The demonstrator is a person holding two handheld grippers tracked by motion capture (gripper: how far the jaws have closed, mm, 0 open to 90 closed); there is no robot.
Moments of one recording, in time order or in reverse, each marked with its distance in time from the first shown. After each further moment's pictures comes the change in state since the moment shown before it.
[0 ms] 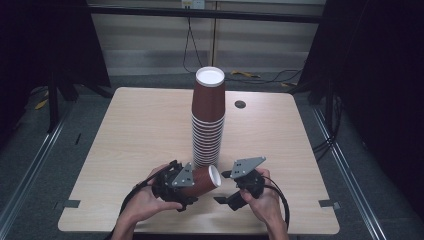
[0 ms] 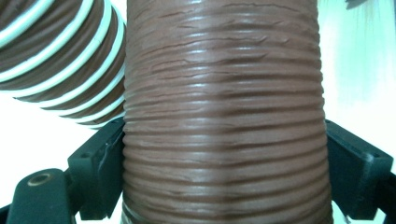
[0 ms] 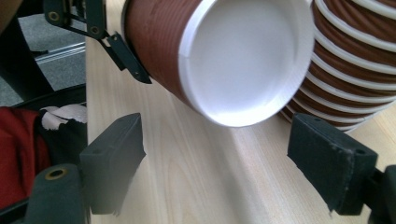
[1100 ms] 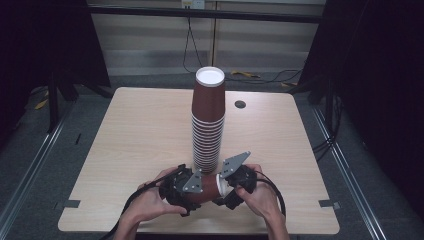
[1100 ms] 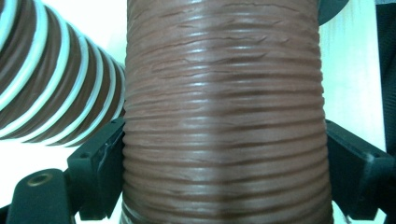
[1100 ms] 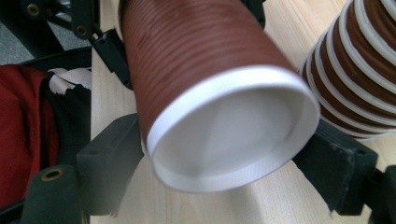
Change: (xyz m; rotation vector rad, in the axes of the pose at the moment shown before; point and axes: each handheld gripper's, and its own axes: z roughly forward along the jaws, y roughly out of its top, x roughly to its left) left arm -0.011 0.014 0.013 0.073 -0.065 0.085; right arm -0.006 0.018 0.014 0.164 0.081 -0.088
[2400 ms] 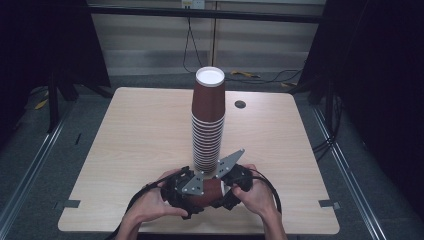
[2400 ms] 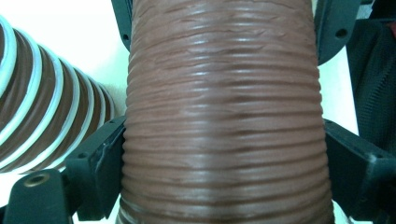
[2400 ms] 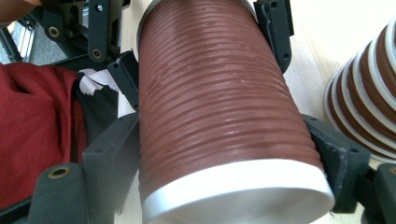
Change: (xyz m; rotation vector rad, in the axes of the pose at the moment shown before) left arm -0.002 0.000 0.003 -0.074 -0.050 0.022; right arm -0.001 0.009 0.005 -0.003 0.103 -0.022
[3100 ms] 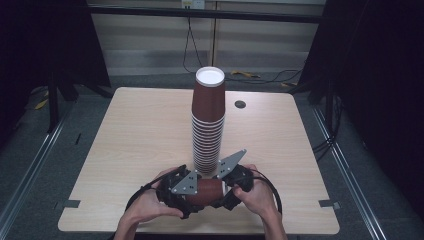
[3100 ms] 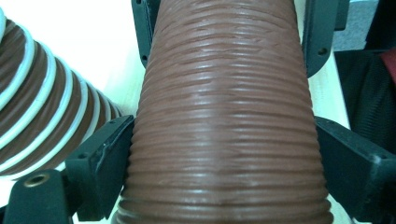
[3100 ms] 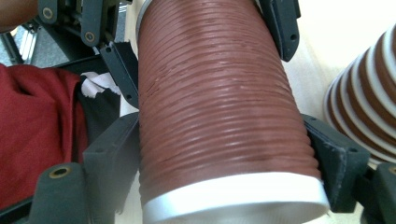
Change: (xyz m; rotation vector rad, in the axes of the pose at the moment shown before) left arm -0.001 -0.010 -0.009 -0.133 0.023 -0.001; right arm 0.001 -0.001 -0.001 -0.015 0.010 -0.006
